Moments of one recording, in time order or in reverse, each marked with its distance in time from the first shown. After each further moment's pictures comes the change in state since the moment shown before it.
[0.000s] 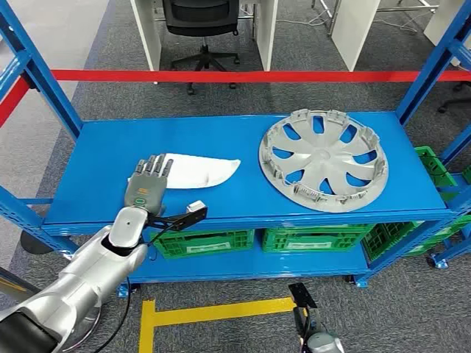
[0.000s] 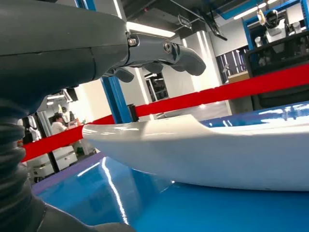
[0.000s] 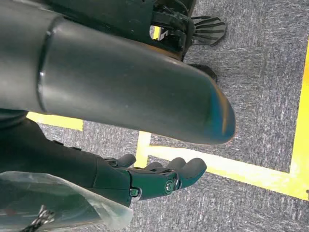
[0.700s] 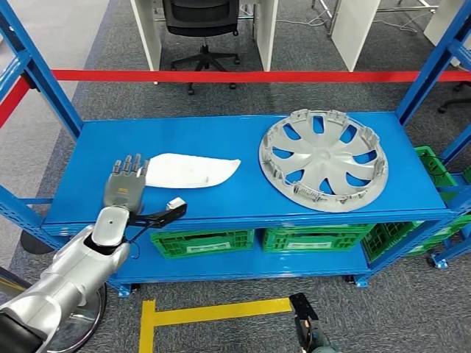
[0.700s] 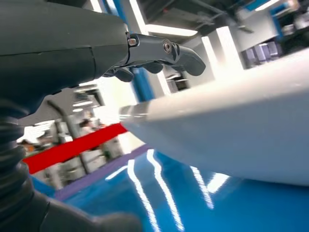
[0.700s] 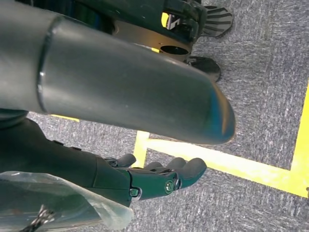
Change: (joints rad) left arm 0.000 0.071 0.030 0.002 -0.028 -0.020 0.029; right arm 0.056 -0.007 -0.001 0.002 0.035 -0.002 -0.086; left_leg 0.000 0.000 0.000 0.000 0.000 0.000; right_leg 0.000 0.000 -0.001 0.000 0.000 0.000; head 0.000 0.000
